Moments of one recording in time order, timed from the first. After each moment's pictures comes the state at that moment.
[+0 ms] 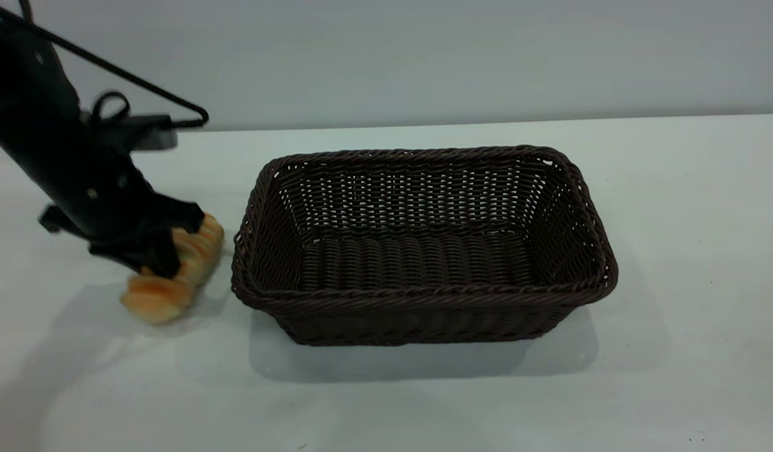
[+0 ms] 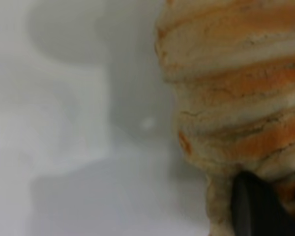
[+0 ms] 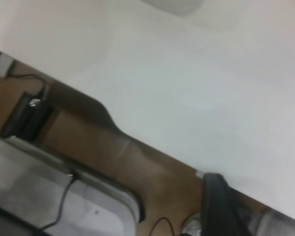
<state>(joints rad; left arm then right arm) -0.10 2.16 -1.16 -0.28 0.29 0.29 0.22 0.44 -0.60 0.15 1.23 -0.26</state>
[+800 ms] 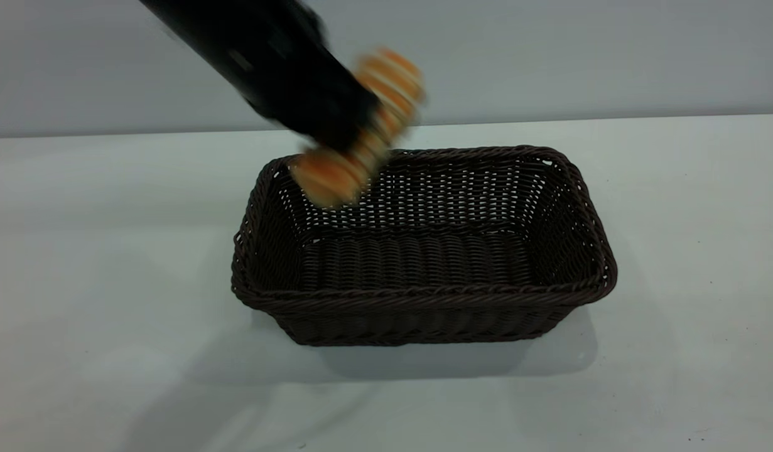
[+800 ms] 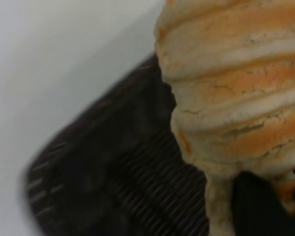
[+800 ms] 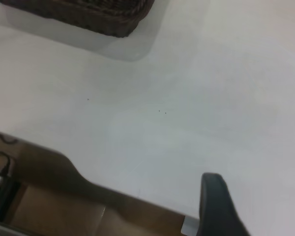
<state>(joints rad) -0.55 1.95 -1.19 -0.19 0.17 0.30 0.22 0.18 -0.47 0.06 1.14 -0.13</state>
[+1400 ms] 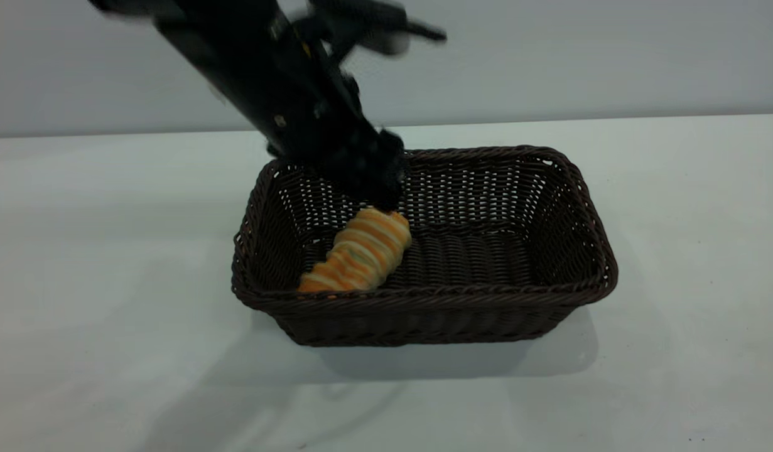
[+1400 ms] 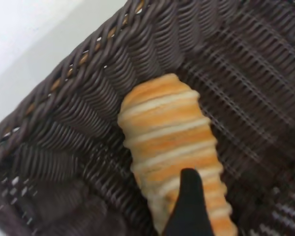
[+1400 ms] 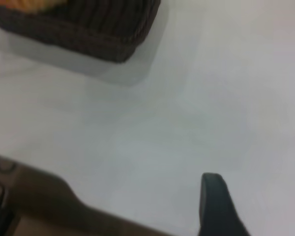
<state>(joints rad) -0.58 1.96 -1.19 -0.17 0.23 0.30 0.22 0.06 -0.47 0.06 1.14 -0.13</state>
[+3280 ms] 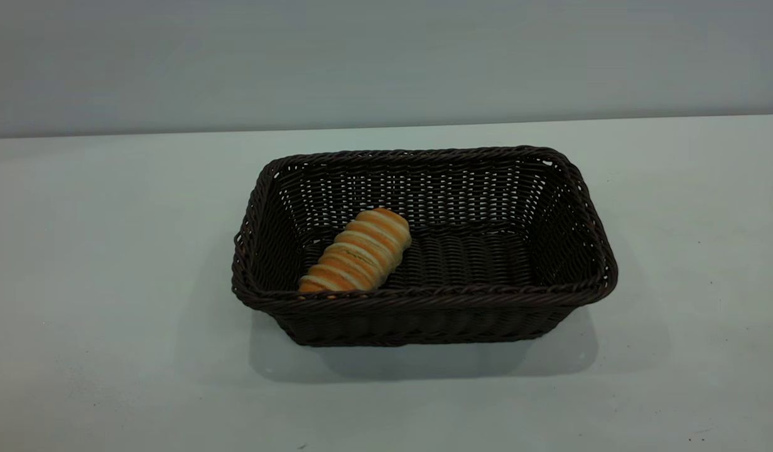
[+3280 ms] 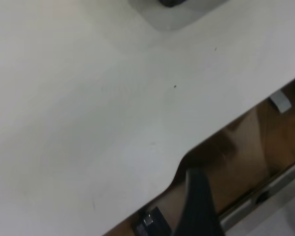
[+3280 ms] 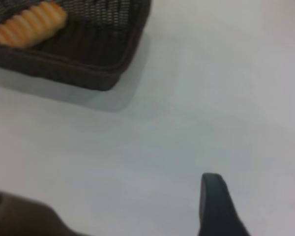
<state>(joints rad) -0.57 0.18 -0.49 0.01 1.12 -0.02 0.15 -0.02 -0.47 0.05 1.14 -0.13</state>
